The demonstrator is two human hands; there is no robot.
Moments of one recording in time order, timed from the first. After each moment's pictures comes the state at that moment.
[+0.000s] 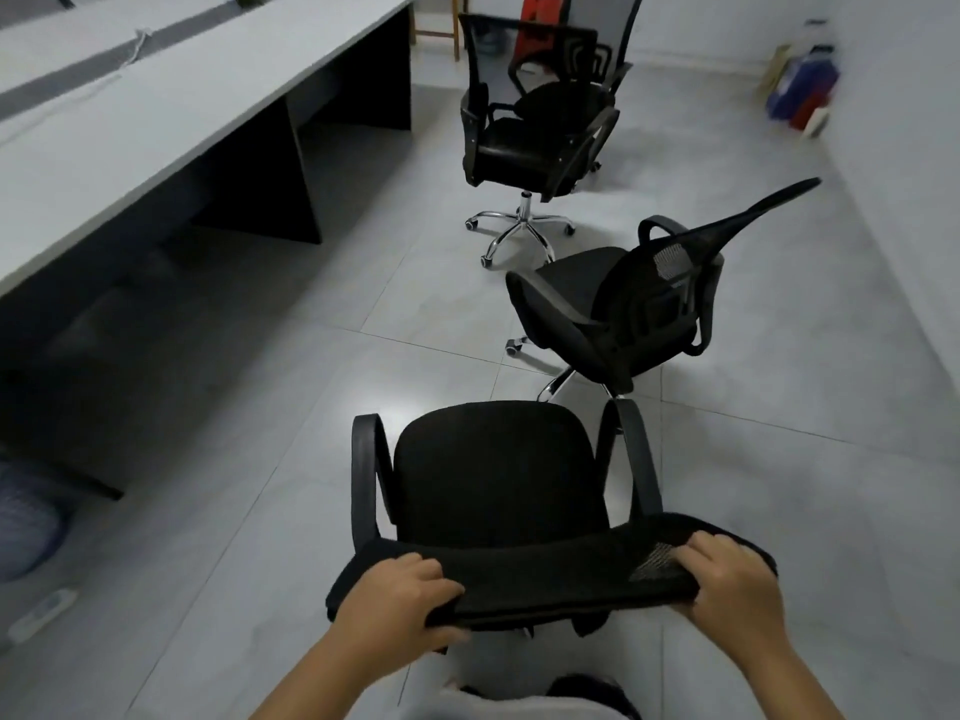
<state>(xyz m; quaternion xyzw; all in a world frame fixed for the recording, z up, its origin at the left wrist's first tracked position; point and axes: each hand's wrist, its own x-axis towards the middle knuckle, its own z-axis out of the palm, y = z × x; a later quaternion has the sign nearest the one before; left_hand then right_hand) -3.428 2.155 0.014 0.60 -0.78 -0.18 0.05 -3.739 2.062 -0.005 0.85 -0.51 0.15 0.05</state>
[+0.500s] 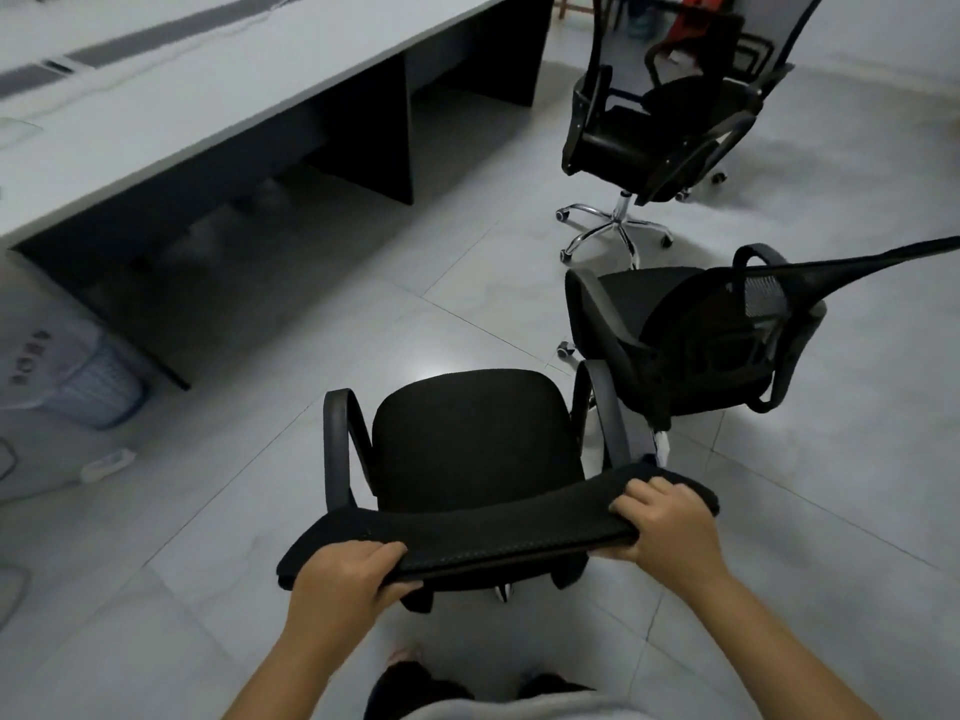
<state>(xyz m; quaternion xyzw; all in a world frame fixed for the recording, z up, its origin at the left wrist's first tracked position) -3.504 2.141 -0.002 0.77 -0.61 0.04 0.18 -3.740 1.920 -0.008 0.96 -0.25 0.13 0.03</state>
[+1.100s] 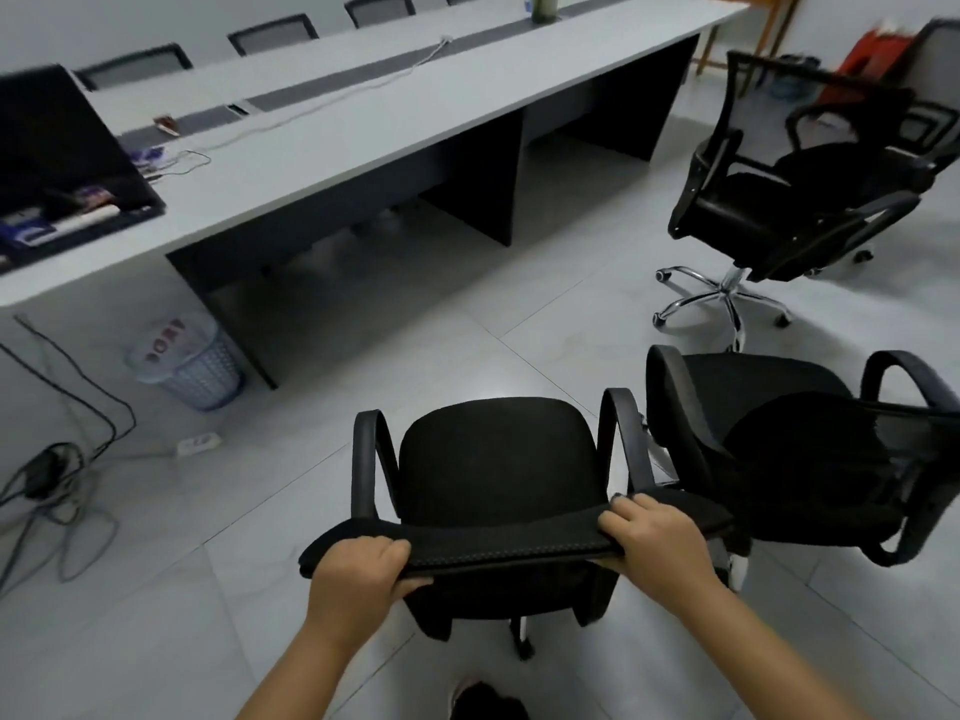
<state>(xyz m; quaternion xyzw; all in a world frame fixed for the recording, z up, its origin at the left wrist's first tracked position) -3.468 2.070 -0.007 0.82 -0.52 0.20 0.13 -3.642 1.821 0.001 0.99 -0.10 0.14 0.02</state>
